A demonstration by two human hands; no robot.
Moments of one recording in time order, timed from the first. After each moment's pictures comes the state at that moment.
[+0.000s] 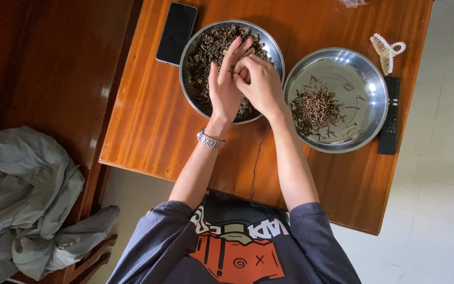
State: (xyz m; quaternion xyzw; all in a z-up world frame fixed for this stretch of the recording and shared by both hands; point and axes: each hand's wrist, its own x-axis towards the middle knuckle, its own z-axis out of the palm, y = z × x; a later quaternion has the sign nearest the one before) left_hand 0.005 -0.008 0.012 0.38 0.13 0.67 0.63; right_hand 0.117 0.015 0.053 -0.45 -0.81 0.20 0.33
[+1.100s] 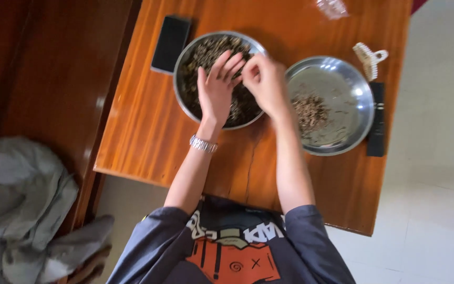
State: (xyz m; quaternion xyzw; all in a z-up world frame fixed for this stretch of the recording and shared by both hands) left_hand -0.002 0.005 -0.011 0.27 0.13 0.67 0.68; right_hand 0.146 0.017 0.070 -0.46 -0.76 0.21 0.40
